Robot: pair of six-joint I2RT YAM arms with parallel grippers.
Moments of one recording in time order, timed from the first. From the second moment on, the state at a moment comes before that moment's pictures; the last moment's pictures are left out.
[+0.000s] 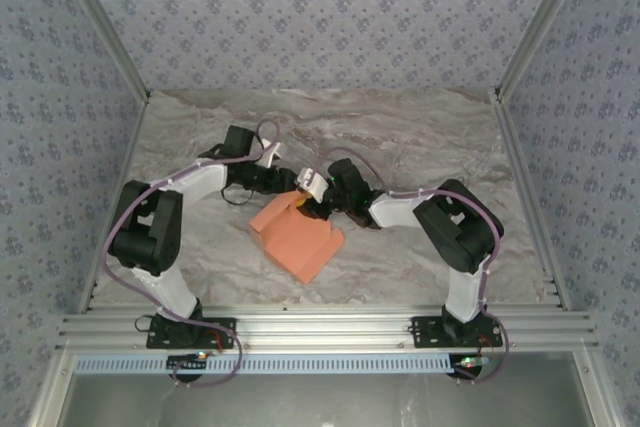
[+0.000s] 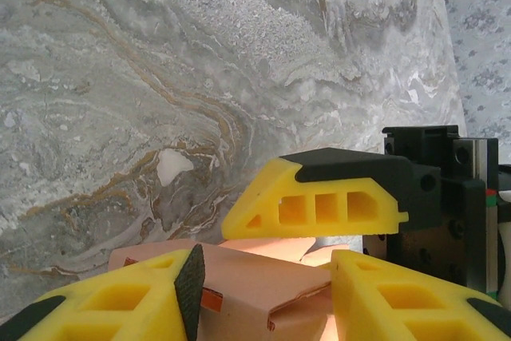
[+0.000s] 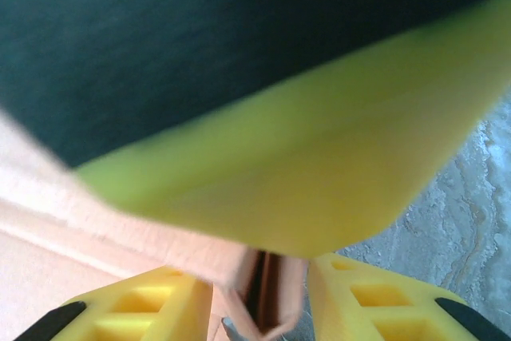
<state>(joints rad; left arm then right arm) -0.33 1.73 1.07 -0.35 0.78 -0.24 0.72 1.87 0.93 0.37 -0.35 -0.30</state>
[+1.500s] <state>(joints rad) -0.31 1.66 0.87 -0.08 0.80 -0.46 0.92 1.97 0.81 0.78 0.19 -0.22</state>
